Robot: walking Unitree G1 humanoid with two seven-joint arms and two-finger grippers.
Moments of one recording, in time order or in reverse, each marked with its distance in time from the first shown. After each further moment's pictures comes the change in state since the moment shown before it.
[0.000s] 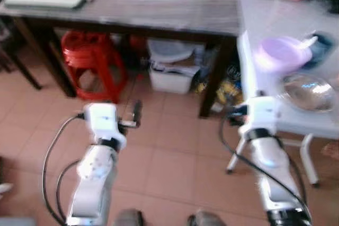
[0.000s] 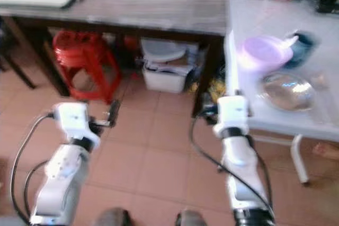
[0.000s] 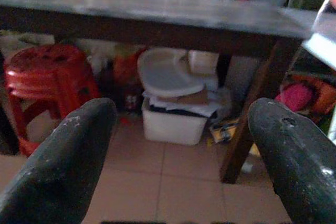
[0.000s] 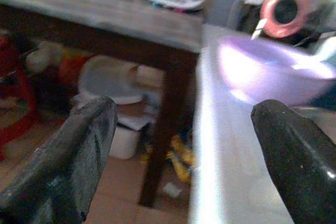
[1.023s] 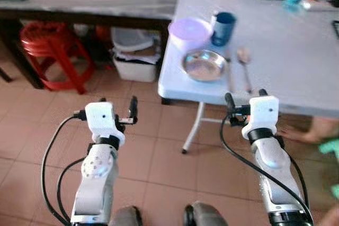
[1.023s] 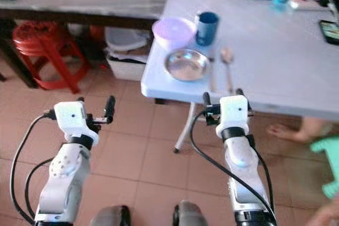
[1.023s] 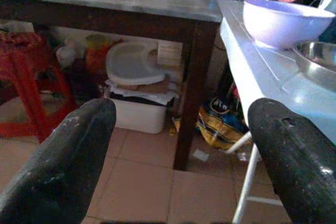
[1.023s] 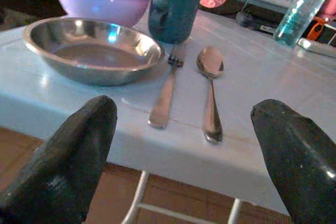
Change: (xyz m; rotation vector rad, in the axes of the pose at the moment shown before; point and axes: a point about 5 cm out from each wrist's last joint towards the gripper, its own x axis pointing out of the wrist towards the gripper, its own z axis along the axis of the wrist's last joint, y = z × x) left arm 0.002 0.006 -0.002 -0.017 -0.022 0.081; right arm -0.004 0.003 0.002 -0.034 0.008 0.036
